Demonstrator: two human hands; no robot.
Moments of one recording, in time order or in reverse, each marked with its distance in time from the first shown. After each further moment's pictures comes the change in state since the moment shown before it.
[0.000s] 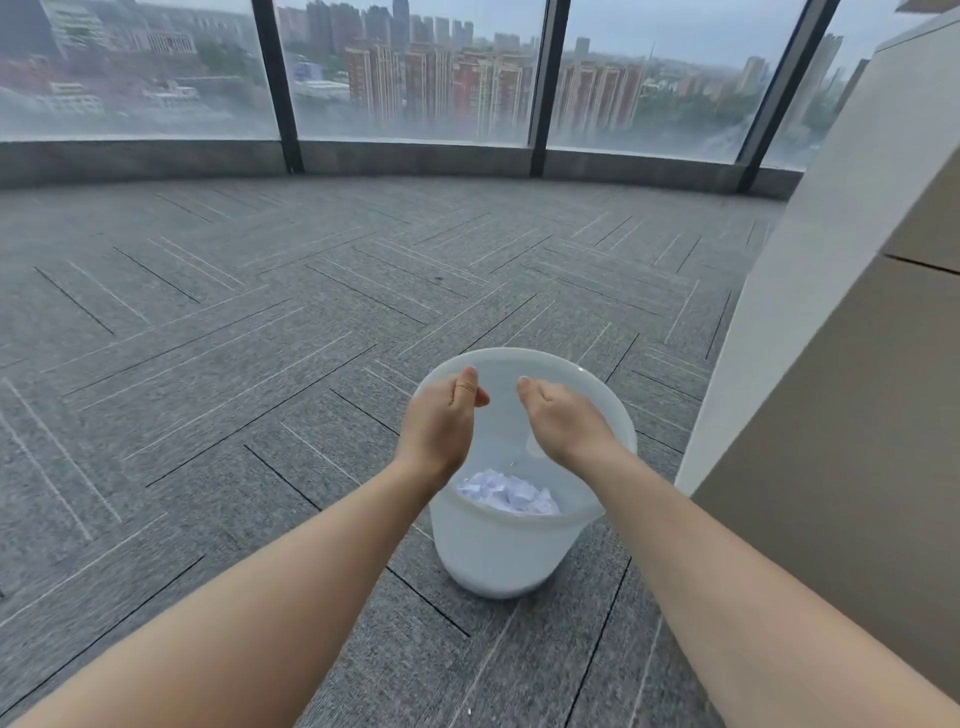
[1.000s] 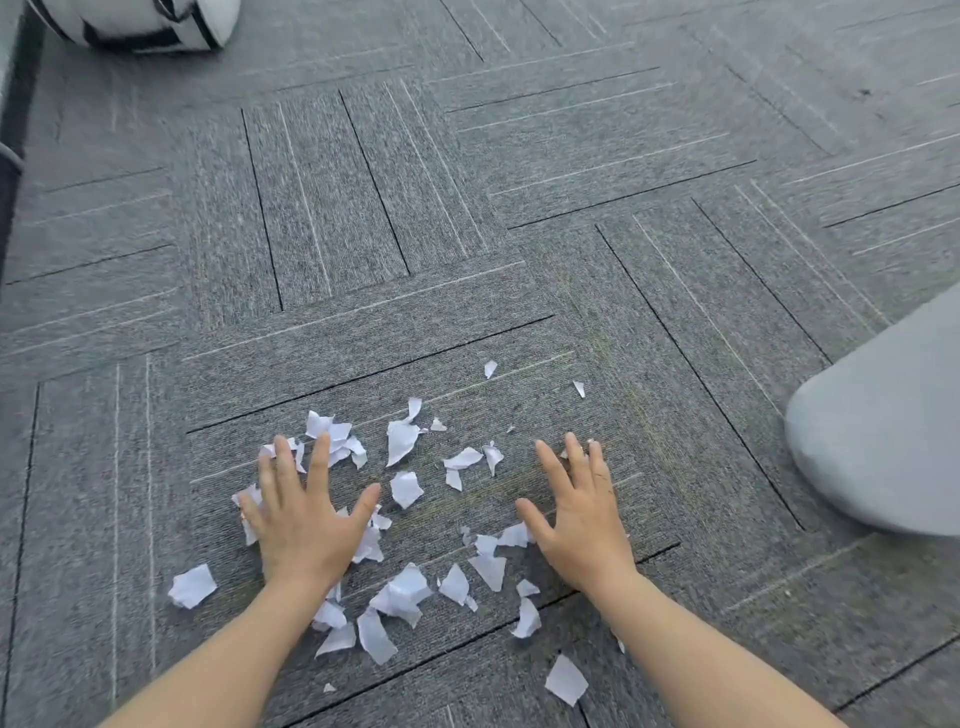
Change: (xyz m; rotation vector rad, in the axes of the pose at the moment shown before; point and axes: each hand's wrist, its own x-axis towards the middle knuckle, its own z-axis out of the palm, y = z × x) left_hand -0.371 -0.323 -0.305 0.938 0.298 -0.833; right_hand -0.201 -0.022 0.381 -0.420 -0.589 -0.458
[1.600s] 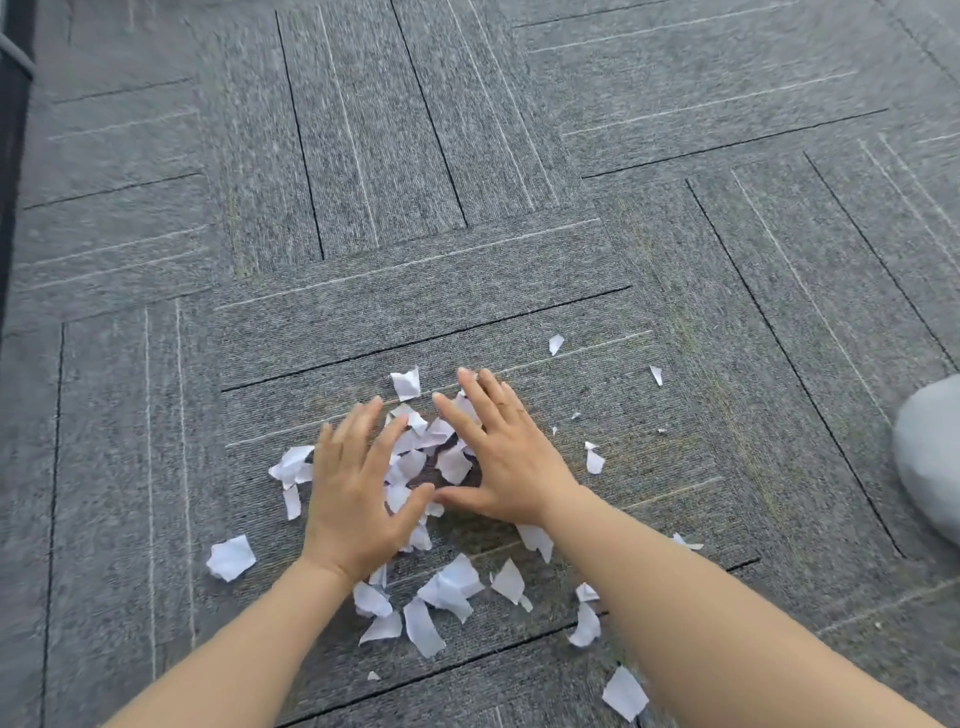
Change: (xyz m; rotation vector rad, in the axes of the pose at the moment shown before) left_hand 0.011 -0.016 0.002 -0.176 0.079 0.441; right_hand 0.084 -0.102 0.035 -0.227 -0.102 -0.609
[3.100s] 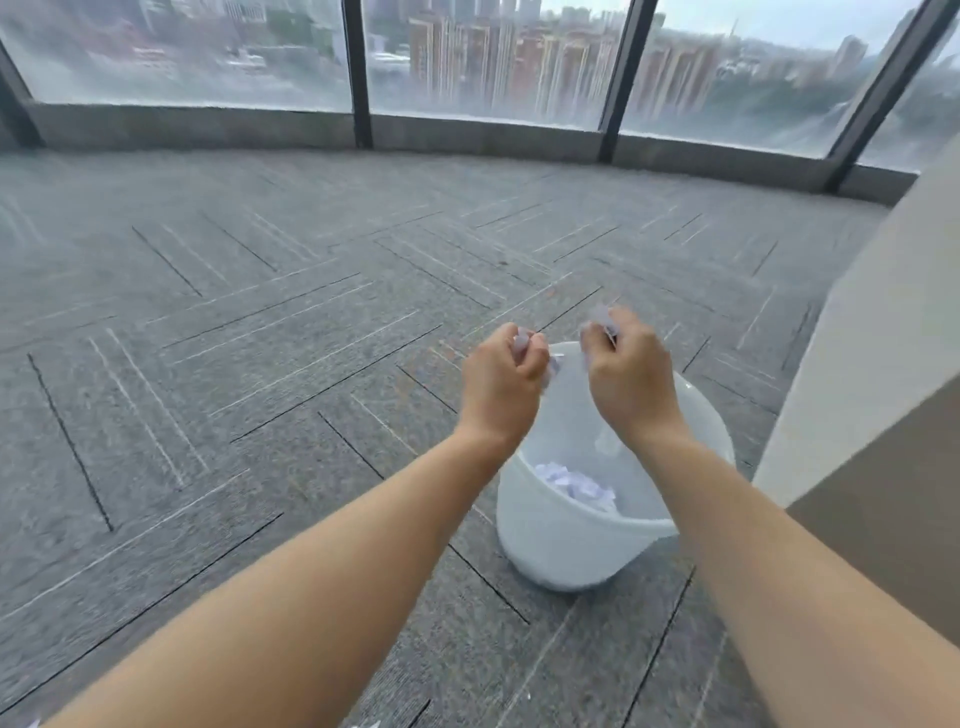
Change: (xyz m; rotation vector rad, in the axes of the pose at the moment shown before) left_hand 0.182 0.544 -0.068 -0.989 -0.072 0.338; right_hand -0.327 0.201 -0.340 0.293 1.258 0.833
